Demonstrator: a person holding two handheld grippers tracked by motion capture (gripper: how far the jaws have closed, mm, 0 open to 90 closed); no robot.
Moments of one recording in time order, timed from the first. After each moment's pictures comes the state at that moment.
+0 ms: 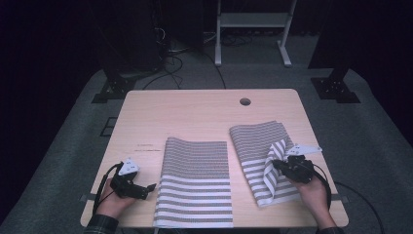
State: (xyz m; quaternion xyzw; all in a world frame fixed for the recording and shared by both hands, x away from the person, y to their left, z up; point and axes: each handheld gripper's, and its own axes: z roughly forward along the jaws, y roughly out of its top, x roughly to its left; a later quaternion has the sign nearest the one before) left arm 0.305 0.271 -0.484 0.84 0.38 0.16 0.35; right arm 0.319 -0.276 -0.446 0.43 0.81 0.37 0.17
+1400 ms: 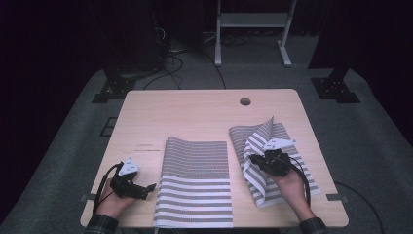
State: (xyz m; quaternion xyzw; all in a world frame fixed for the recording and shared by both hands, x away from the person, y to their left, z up) left arm 0.305 0.271 -0.484 0.84 0.38 0.16 0.35; right arm 0.333 -0.212 -0.431 0.38 0.82 0.39 0.15
